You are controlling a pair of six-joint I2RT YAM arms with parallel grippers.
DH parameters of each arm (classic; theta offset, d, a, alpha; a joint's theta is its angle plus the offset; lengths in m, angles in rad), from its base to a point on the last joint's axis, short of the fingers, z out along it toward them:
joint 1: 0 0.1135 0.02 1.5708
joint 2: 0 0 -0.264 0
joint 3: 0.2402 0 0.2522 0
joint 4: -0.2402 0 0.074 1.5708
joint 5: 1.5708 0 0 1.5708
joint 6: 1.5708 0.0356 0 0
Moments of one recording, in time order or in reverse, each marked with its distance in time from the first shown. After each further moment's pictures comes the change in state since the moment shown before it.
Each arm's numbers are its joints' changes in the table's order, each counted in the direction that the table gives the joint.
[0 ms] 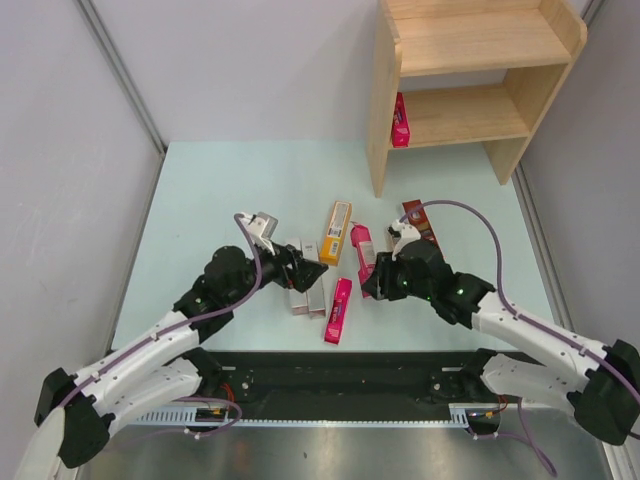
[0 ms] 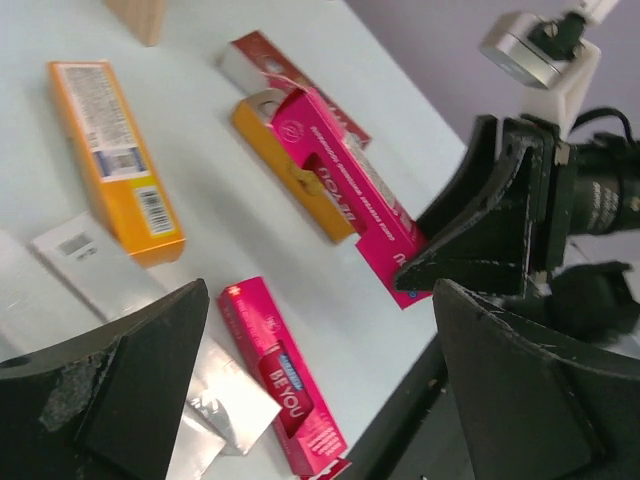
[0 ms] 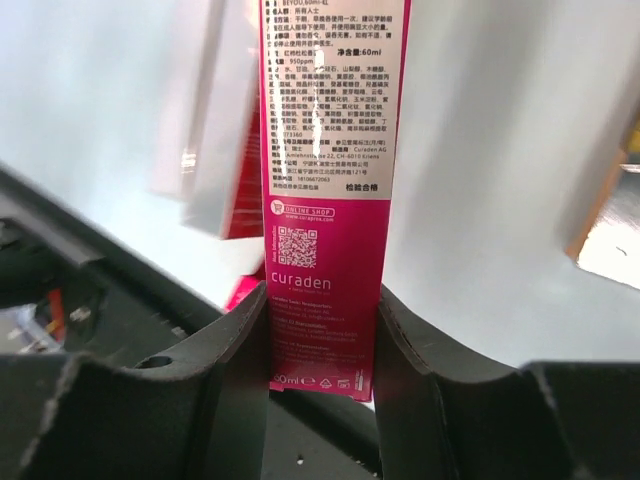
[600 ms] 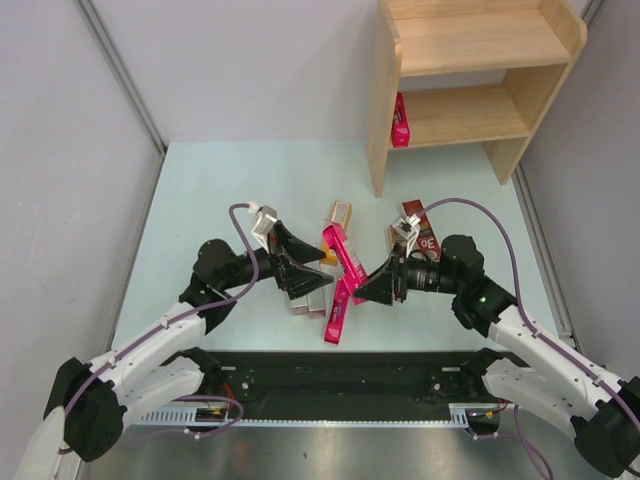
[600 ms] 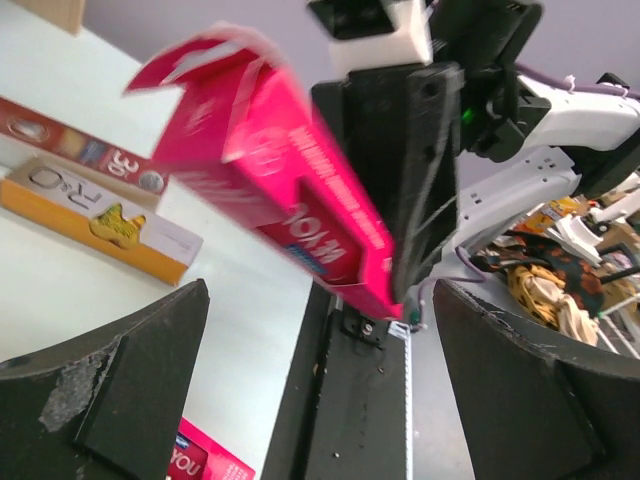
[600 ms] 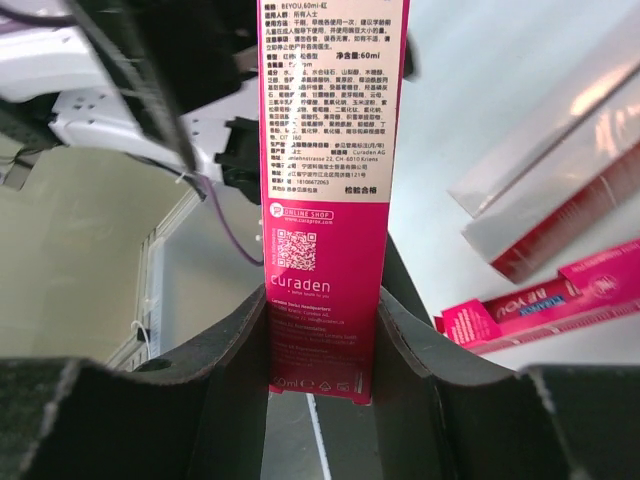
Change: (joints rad) left arm 0.130 -0.092 -0.013 0.427 0.610 -0.149; right arm -0.187 0.179 -0.083 0.368 -0.746 -0.002
